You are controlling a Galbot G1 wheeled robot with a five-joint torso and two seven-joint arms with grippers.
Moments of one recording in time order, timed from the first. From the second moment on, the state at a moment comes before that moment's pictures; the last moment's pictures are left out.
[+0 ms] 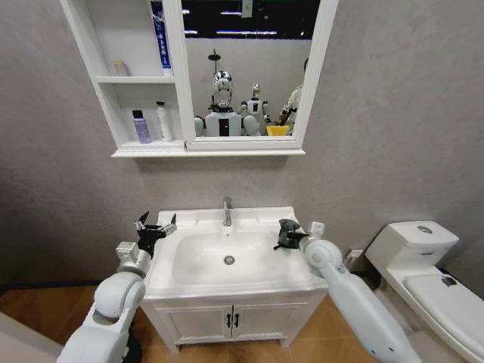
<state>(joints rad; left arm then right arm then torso) 1.27 -1.17 -0.57 -2.14 -0.34 0.33 -0.12 -0.92 0.99 0.37 1.80 0.85 -0.63 0.39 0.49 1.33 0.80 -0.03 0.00</state>
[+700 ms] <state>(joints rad) 1.28 -1.17 -0.58 -2.16 -0.33 0.33 -0.12 -0.81 1.00 0.35 1.51 0.81 -0.48 0.12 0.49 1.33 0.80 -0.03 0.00</state>
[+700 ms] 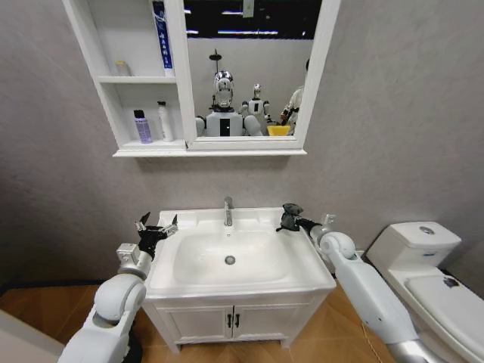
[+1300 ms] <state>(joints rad) 1.28 -1.16 -0.57 -2.16 -0.33 0.33 -0.12 -0.81 1.00 0.31 1.47 0.68 -0.38 0.04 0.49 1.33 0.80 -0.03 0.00</state>
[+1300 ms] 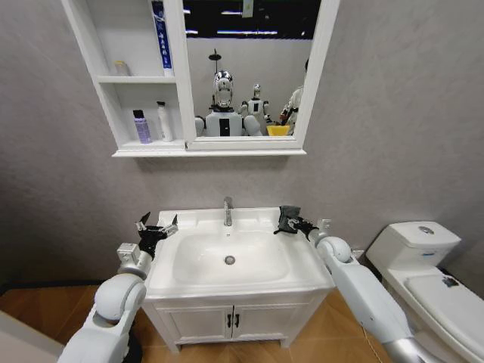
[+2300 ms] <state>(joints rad) 1.32 -1.17 -0.60 -2.25 -0.40 0.35 -0.17 -1.22 0.98 0.55 2.12 0.58 -0.39 0.39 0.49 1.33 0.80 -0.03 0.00</state>
